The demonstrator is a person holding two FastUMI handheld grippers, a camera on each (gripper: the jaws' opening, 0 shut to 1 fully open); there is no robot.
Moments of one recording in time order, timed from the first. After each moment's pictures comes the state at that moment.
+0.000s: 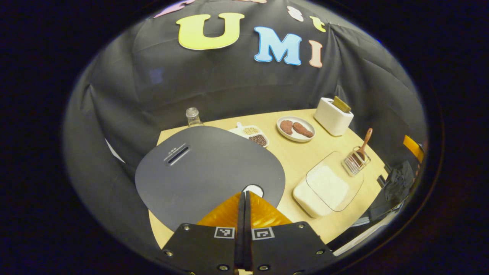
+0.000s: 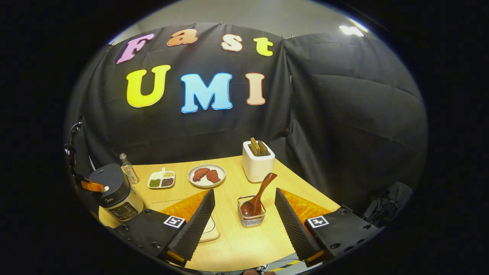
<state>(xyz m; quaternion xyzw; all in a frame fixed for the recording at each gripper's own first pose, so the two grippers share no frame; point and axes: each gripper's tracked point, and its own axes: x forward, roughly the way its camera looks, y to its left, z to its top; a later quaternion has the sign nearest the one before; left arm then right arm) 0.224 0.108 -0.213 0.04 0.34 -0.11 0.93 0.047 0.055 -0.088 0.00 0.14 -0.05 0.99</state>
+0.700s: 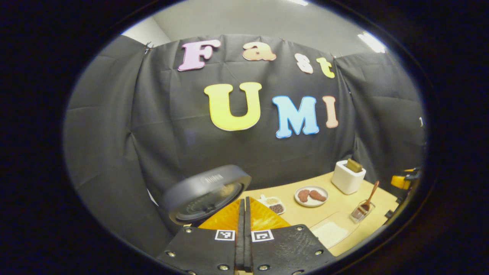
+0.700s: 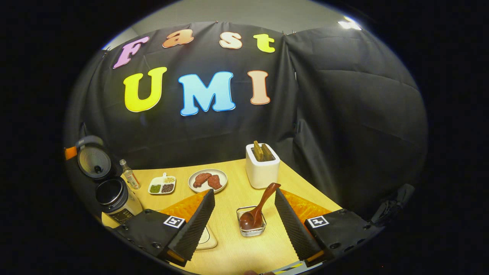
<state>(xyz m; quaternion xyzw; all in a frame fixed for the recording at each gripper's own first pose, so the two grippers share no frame) 0.194 0.102 0.007 0.04 0.06 0.00 1.00 0.106 0.033 -0.083 0.01 0.14 -0.02 0.99</state>
